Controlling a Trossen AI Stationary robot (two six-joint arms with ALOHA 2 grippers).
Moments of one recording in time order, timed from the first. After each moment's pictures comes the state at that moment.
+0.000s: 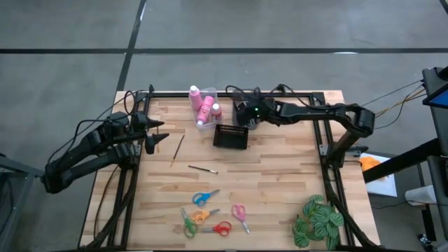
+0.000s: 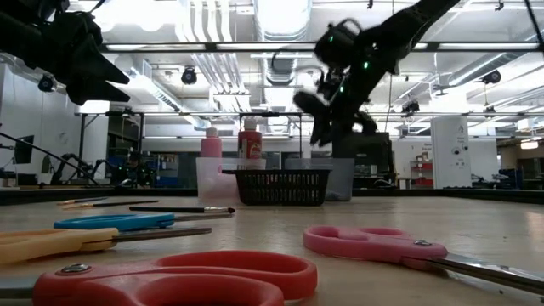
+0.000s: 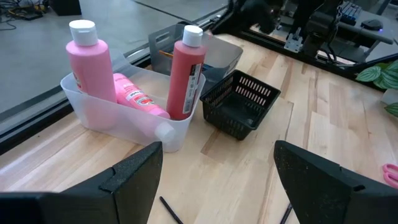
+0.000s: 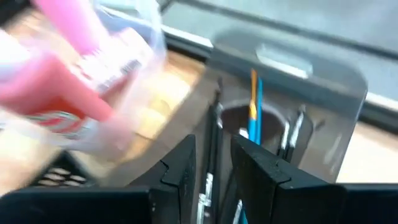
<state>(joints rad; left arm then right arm) 0.56 0.22 0.42 -0.60 0.16 -0.11 -0.38 1.64 1.03 -0.14 0.39 0.58</state>
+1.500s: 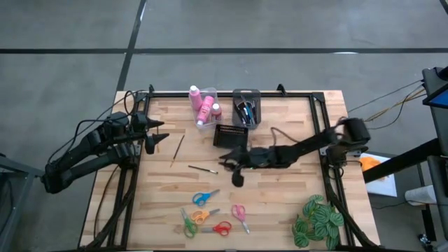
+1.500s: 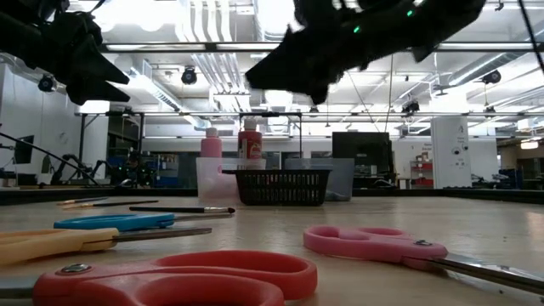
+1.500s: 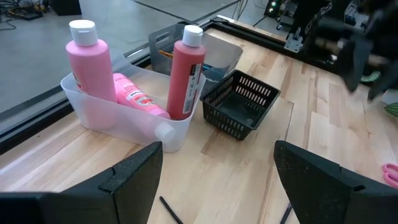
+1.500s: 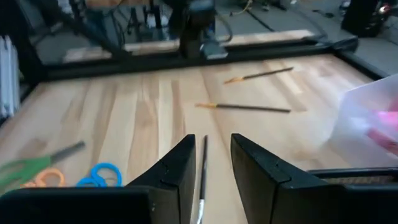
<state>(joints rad) 0.56 0.22 0.42 -0.60 0.16 -0.11 0.16 1.73 0.89 0.54 0.26 0.18</state>
